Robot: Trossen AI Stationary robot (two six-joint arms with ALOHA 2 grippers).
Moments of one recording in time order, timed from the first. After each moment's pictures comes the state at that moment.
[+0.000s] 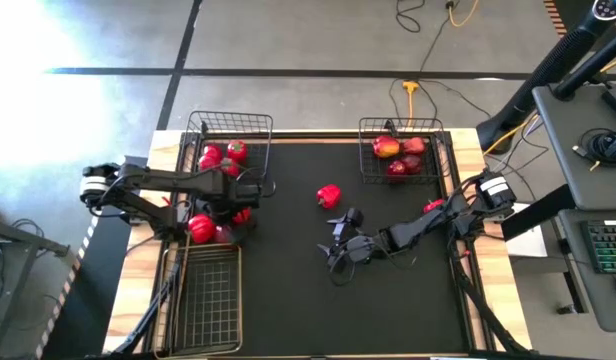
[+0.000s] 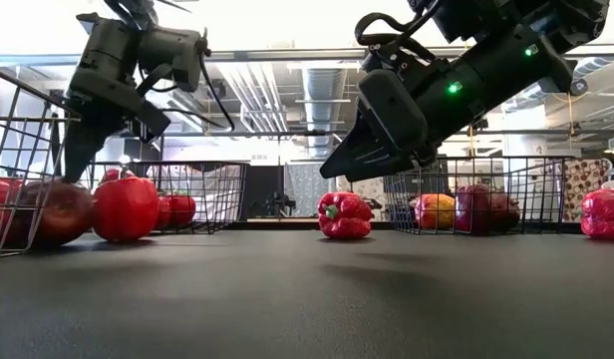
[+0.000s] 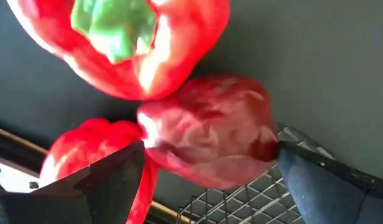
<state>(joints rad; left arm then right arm) 0.13 1.38 0.87 -1.17 0.18 -0.64 0.29 1.77 0.79 0.37 0.60 0.36</state>
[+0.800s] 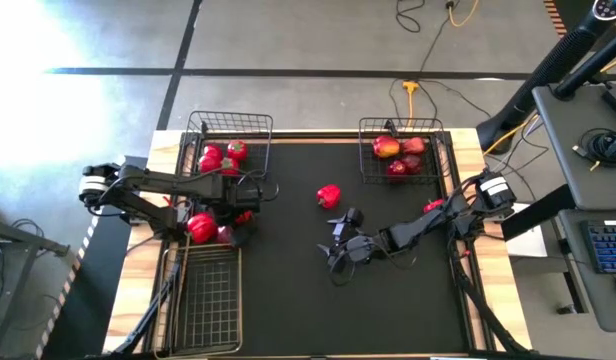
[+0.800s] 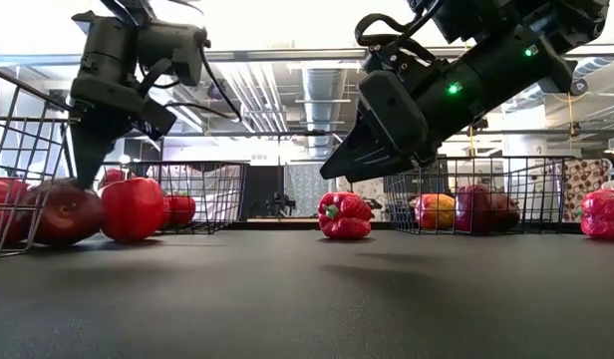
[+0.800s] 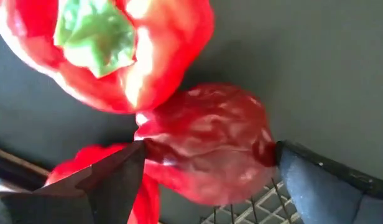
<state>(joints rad) 0.08 1.38 0.85 -1.10 0.11 -0.63 0.29 1.77 0.79 0.37 0.60 0.36</state>
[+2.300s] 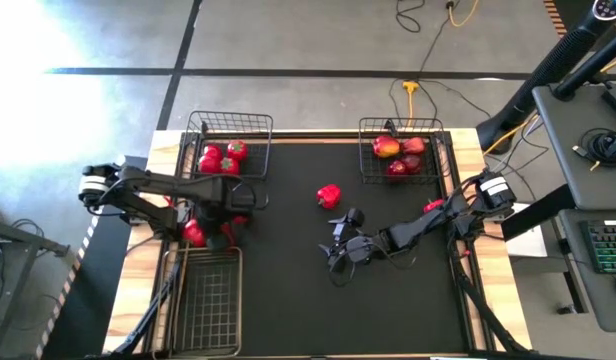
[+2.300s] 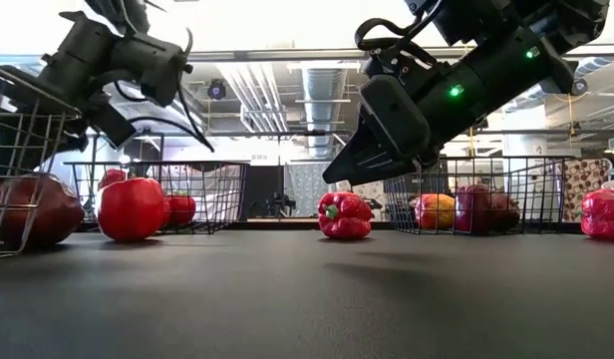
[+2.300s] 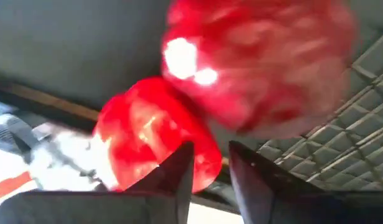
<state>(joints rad) 0.07 1.38 0.81 -1.33 0.15 -0.42 0.29 1.77 0.79 0.35 0.60 0.37</state>
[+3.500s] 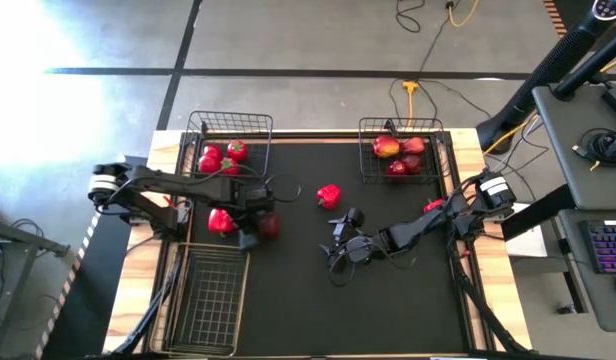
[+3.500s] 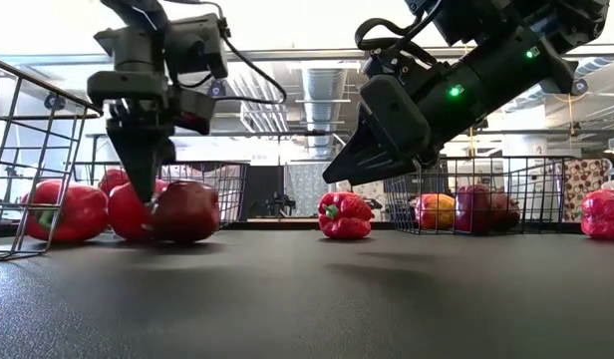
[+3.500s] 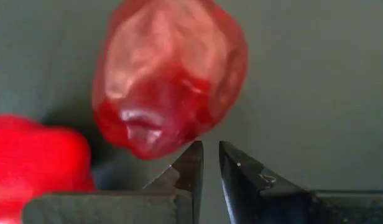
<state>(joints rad) 0.07 1.46 0.87 -0.79 0.17 -0.28 0.29 1.77 0.79 0.35 0.60 0.37</state>
